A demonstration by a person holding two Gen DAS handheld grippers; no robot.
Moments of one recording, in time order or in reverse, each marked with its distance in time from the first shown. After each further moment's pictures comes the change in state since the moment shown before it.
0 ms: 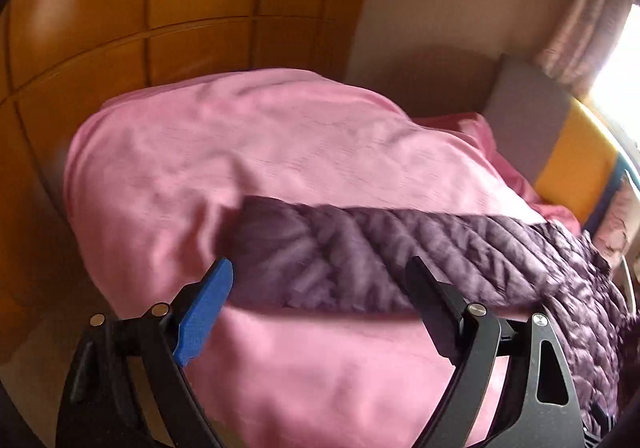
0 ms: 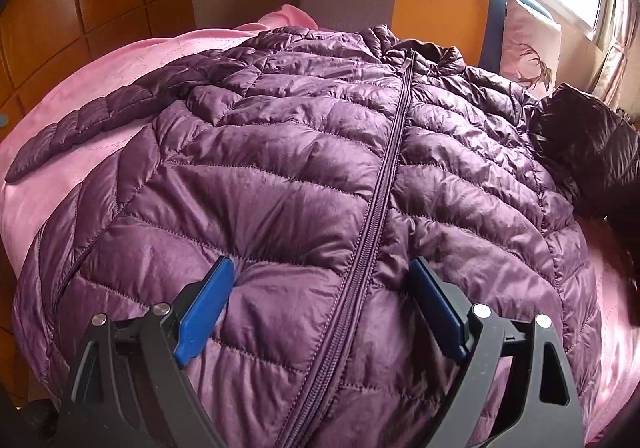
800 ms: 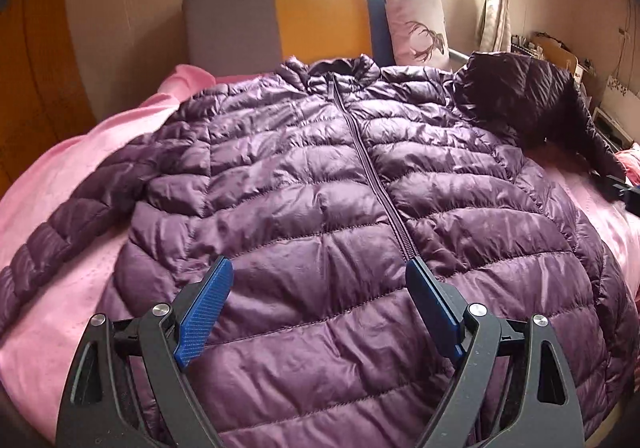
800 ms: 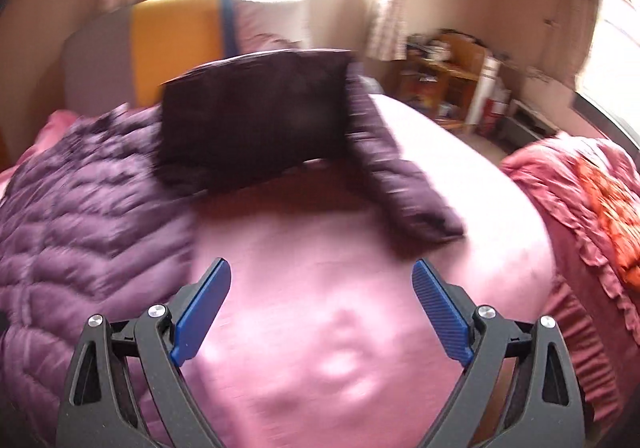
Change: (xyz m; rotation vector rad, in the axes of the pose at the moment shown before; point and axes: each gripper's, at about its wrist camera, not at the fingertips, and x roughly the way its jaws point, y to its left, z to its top) left arm -0.027 -0.337 -0.212 0.736 0.084 -0.441; right arm -0.108 -0.256 -0.067 0.546 -0.120 -0.578
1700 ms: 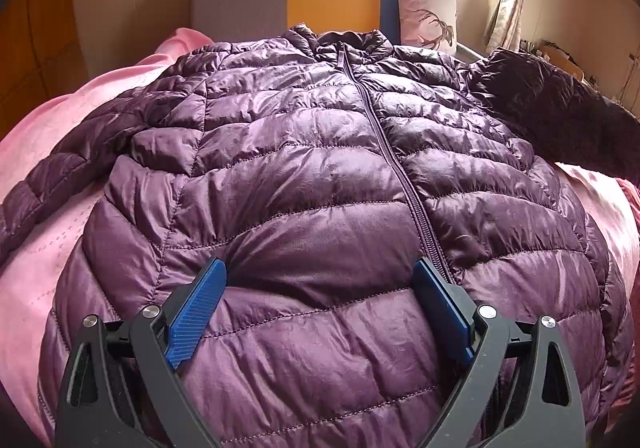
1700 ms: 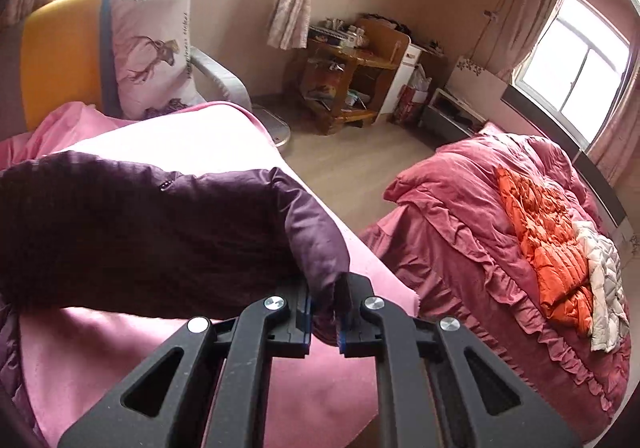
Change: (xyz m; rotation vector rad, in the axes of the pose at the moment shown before) left arm 0.020 0.012 -0.012 -0.085 0.071 -0.054; right arm 0.061 -0.193 0.125 -0.006 0.115 -0.291
